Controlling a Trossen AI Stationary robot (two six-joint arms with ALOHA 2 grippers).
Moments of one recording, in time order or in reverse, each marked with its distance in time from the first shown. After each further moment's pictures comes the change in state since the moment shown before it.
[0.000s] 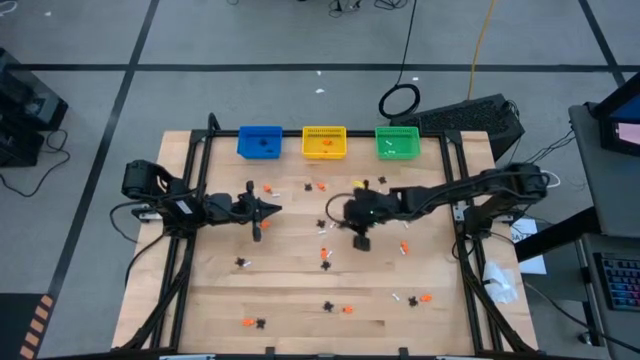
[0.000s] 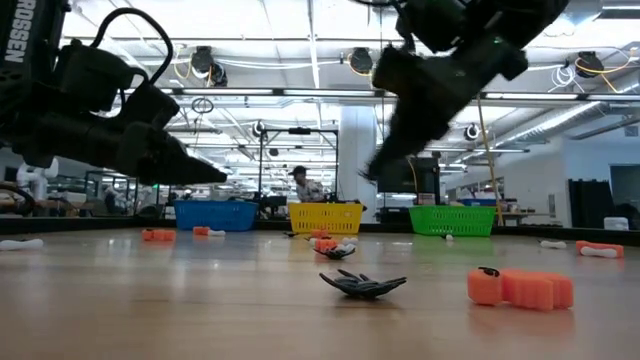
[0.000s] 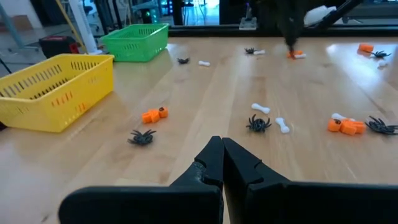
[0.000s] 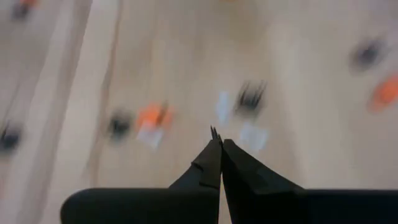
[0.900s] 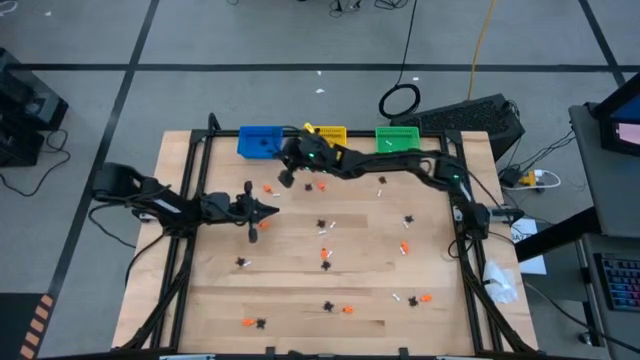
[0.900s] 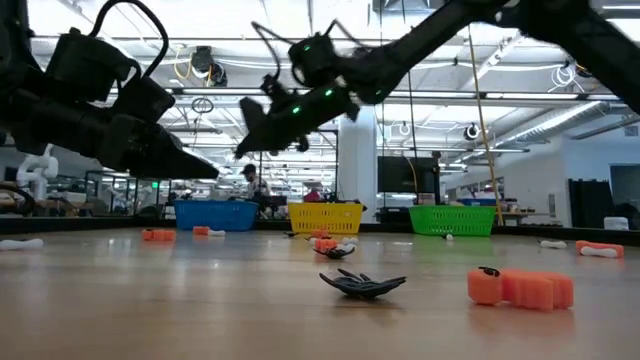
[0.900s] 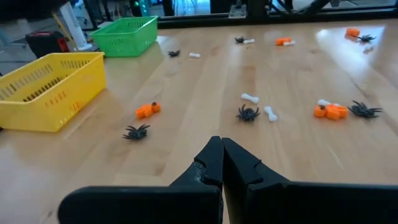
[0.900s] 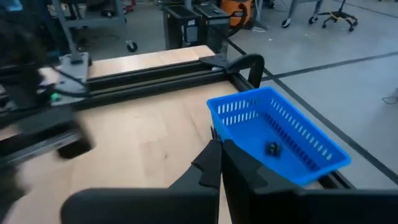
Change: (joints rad) left arm -0.020 -0.285 0.000 -0.343 0.020 0.032; right arm -0.294 0.669 0.818 0.262 0.108 -0.070
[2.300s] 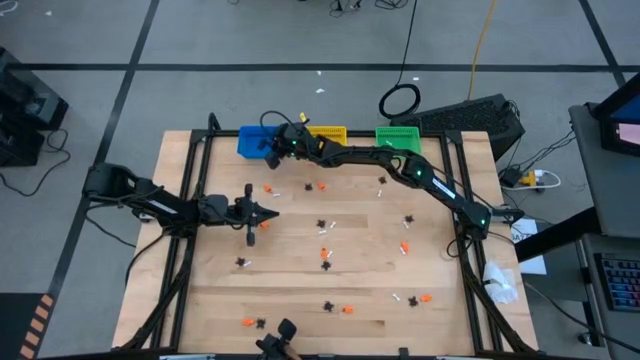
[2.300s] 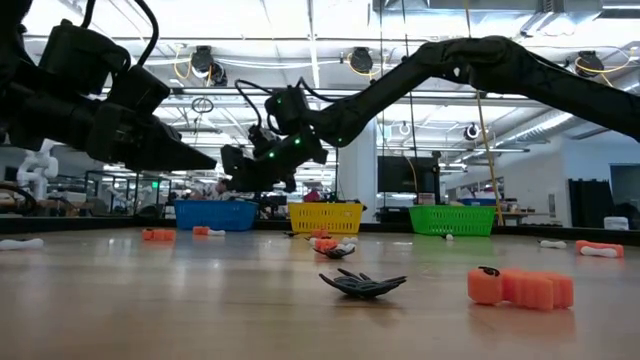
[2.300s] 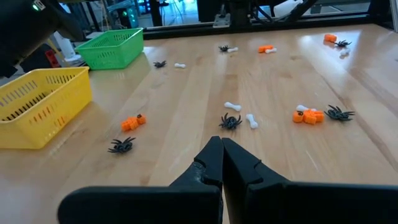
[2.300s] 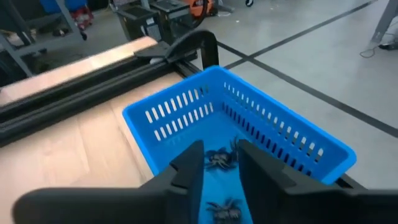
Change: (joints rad) left arm -0.045 -0.052 -0.001 -0.029 0.000 0.019; right arm -0.090 0.344 0.405 -0.099 0.031 0.167
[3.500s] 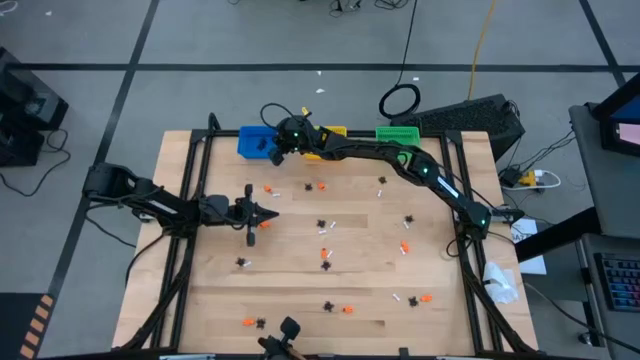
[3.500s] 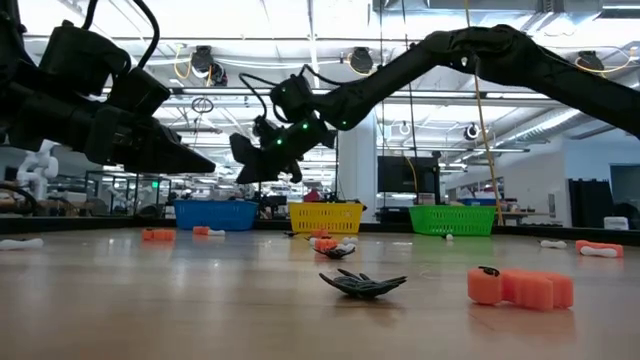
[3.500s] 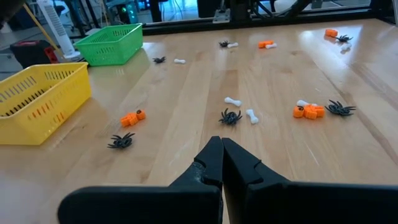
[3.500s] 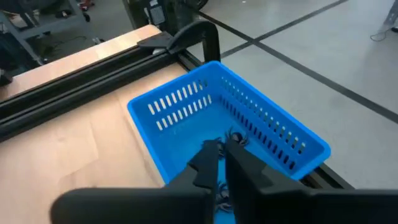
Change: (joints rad) left arm 0.000 0.000 0.000 -0.016 0.000 0.000; right arm -0.020 -0.073 -0.002 -0.142 -0.058 -0.004
